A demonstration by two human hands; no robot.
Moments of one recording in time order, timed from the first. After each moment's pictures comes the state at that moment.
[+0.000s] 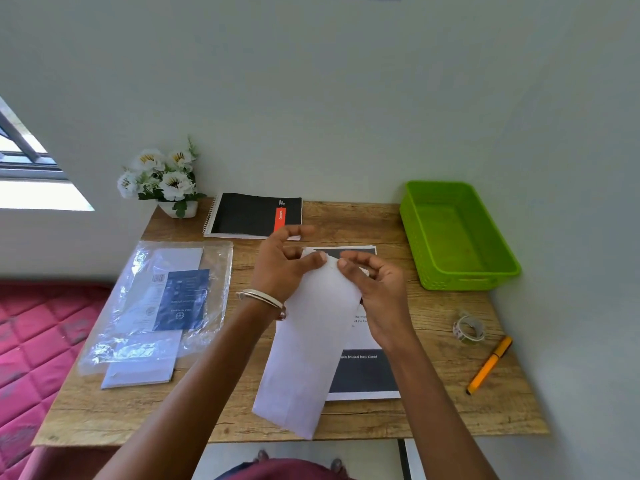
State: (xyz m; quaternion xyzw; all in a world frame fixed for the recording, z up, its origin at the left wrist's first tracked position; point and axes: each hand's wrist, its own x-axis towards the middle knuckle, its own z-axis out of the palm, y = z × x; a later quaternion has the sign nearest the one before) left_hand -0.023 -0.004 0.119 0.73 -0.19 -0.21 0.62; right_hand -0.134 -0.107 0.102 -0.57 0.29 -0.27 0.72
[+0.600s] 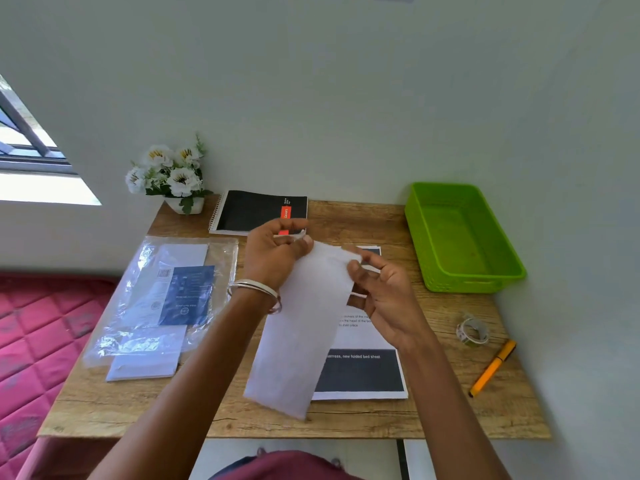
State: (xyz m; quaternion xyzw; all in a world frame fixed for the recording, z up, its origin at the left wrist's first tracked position) left_hand -0.011 0.004 0.129 0.72 -0.14 -0.17 0.66; right_hand -0.140 -0.112 0.112 -0.52 0.23 -0.15 0.81
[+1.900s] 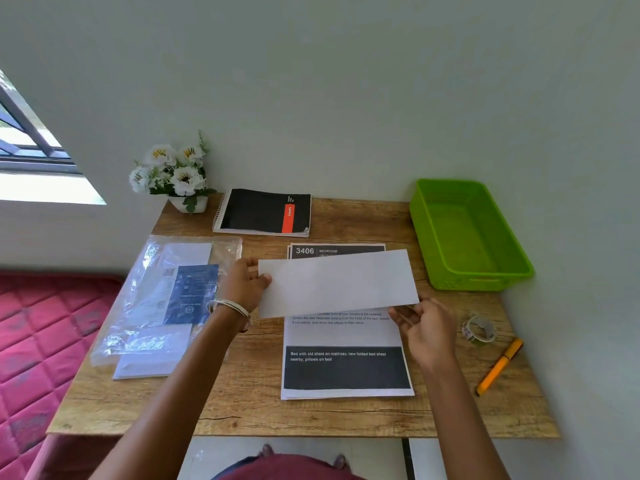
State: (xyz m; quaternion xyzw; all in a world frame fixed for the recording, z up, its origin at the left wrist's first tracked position) left_hand 0.028 0.045 0.042 0.81 -0.05 -0.24 0.53; right_hand -0.175 -0.147 0.046 -0.35 0.49 -0.31 0.74
